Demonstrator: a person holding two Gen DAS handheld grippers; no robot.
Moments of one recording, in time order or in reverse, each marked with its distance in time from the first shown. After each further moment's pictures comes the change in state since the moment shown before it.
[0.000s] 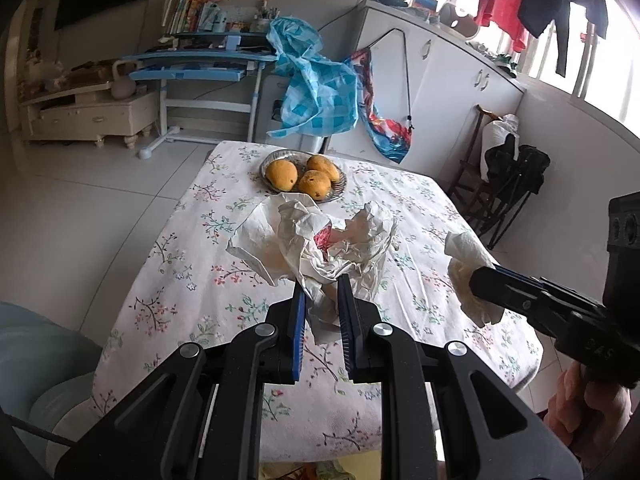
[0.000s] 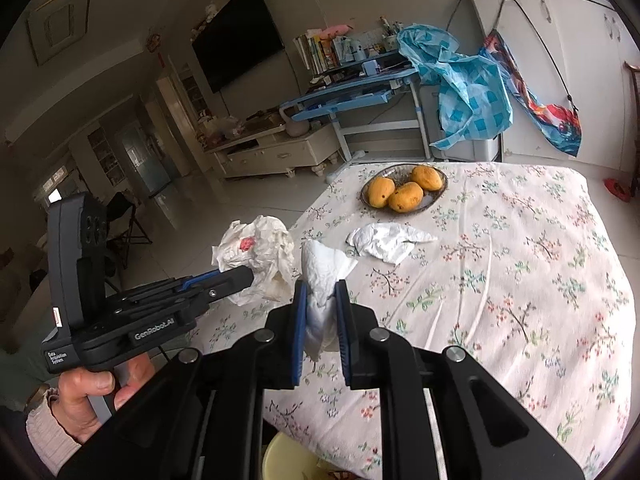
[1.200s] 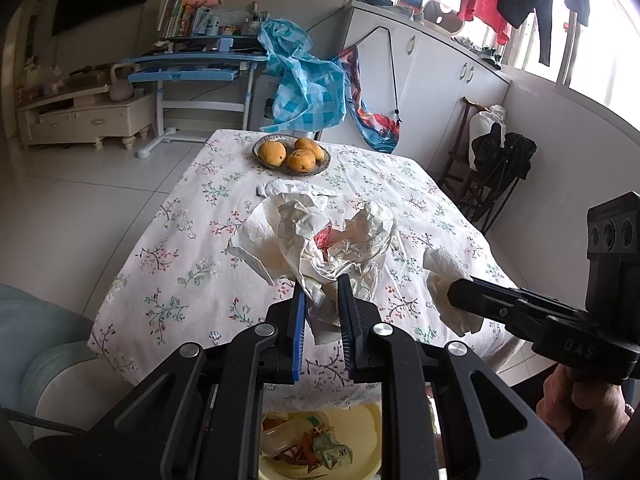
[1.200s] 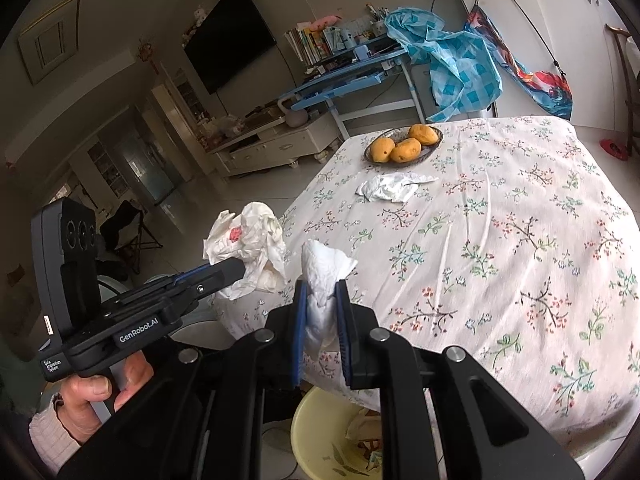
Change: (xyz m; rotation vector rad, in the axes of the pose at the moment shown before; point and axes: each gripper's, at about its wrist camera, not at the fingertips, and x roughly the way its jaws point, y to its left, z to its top) left arm -0.045 -0.012 -0.049 0.028 -0.002 -0.012; right arm -0.019 0.009 -0.054 0.081 0.022 0.028
